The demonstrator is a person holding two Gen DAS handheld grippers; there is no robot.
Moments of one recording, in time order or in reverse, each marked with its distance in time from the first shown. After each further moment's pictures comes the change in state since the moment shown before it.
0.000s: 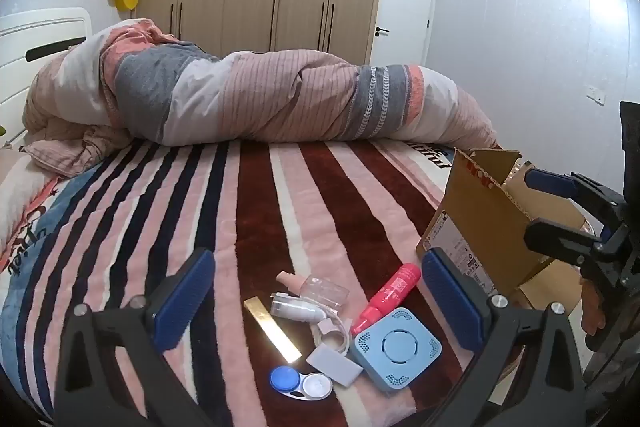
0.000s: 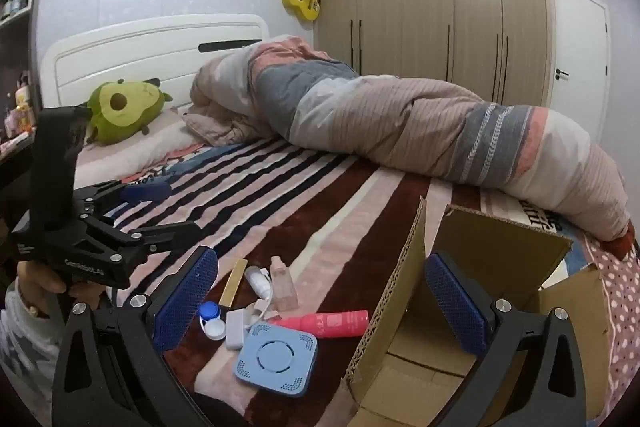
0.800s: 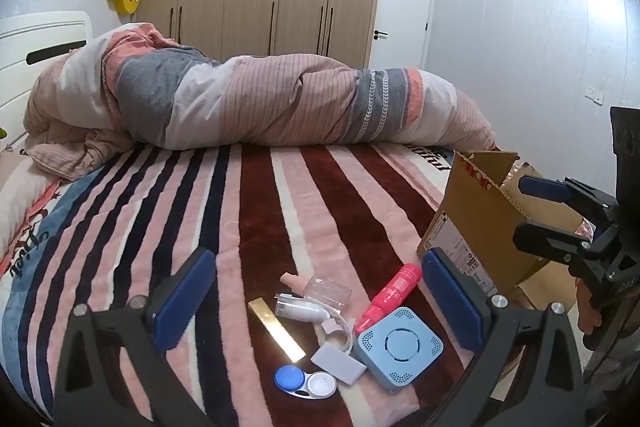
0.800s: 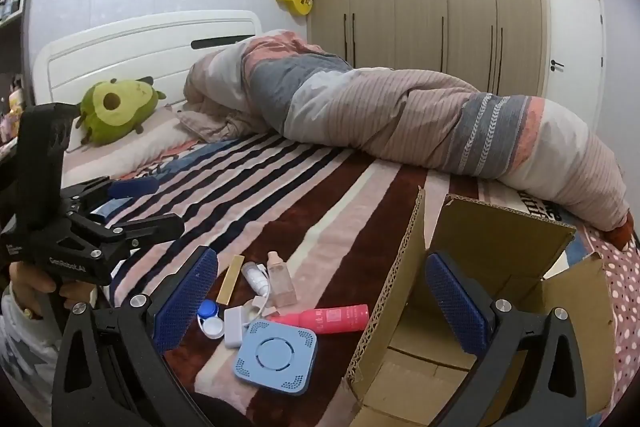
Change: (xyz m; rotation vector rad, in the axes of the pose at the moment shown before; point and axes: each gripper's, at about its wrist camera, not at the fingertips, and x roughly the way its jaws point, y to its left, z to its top) left arm -0.007 0.004 0.002 0.008 -0.011 0.000; right arm 0.009 0.004 -0.007 0.018 0.019 -0.015
